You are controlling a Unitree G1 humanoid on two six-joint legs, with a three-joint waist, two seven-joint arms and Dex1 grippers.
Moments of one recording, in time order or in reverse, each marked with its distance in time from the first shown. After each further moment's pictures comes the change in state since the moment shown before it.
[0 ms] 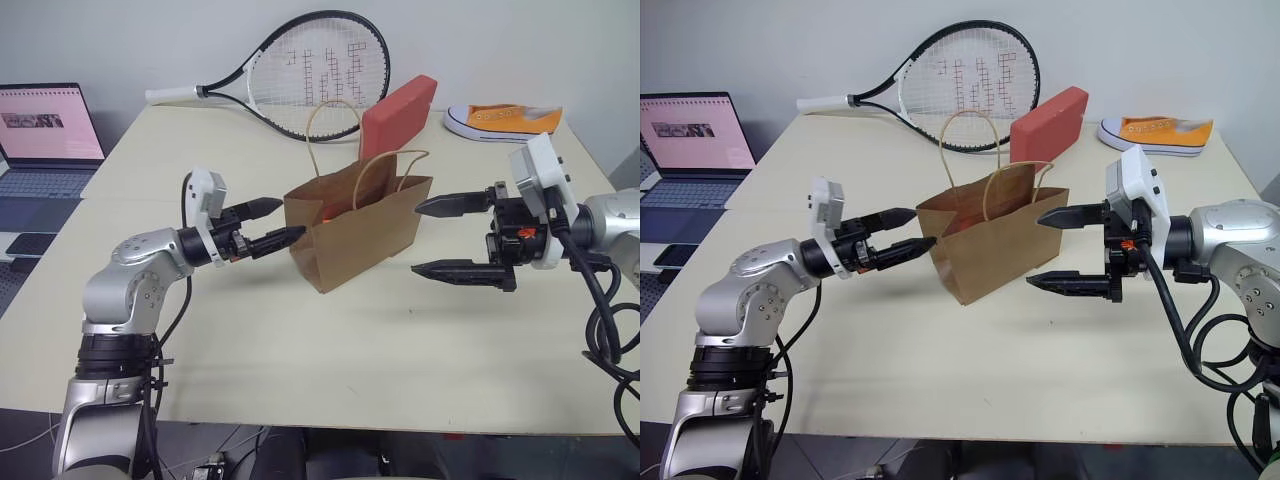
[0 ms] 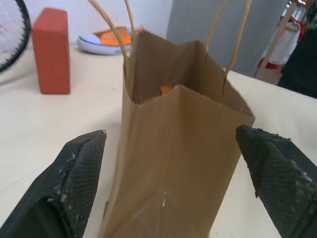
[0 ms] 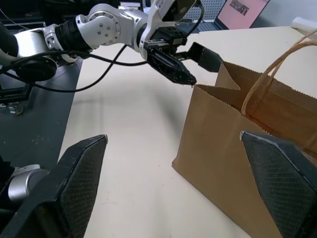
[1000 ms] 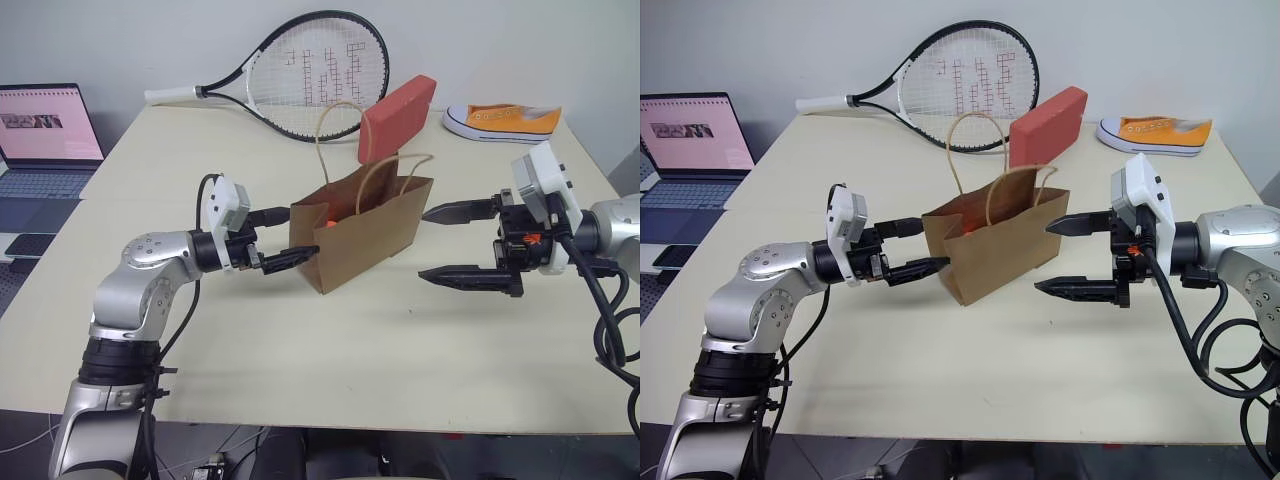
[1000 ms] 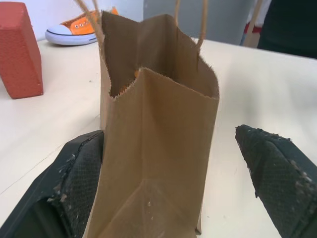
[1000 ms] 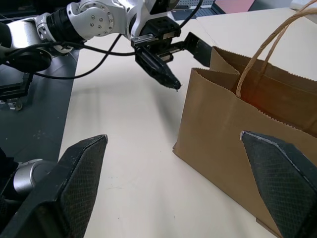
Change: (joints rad) left arm 0.043 0.017 -0.062 -0.119 0.084 -0.053 -0.015; right arm 0.035 -0.045 -0.004 0.002 0.023 0.005 -0.003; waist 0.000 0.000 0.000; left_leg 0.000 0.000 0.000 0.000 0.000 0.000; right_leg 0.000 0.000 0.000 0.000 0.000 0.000
